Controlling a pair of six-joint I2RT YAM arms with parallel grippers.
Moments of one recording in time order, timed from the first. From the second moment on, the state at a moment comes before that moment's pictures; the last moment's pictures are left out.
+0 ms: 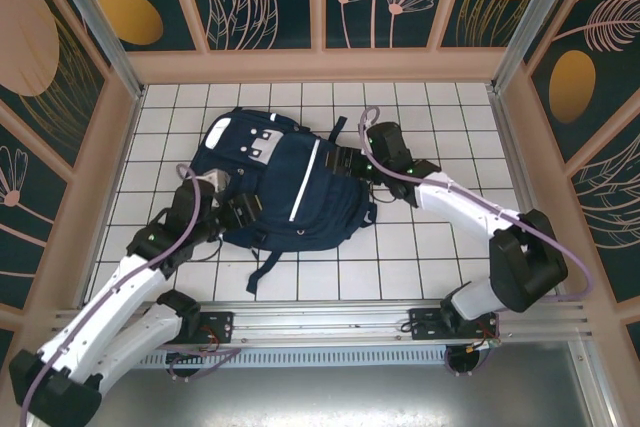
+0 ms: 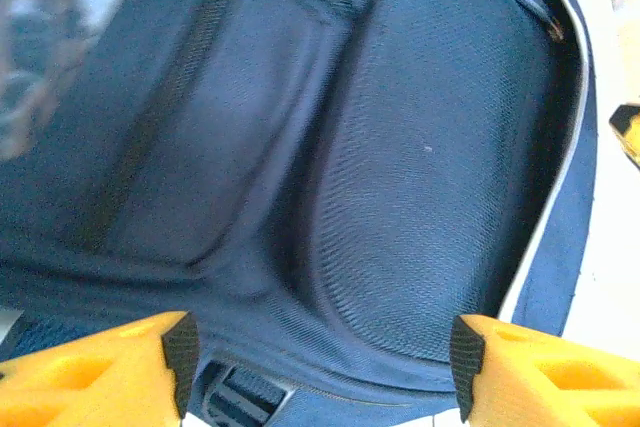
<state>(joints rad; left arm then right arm) -0.48 0.73 0.62 -0.58 0.06 -0.82 0.57 1.48 1.00 -0.17 -0.17 0.60</state>
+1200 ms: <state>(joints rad) -0.32 1.44 0.85 -0.36 0.02 -0.70 0.48 1.56 0.96 -0.08 -0.24 0.68</state>
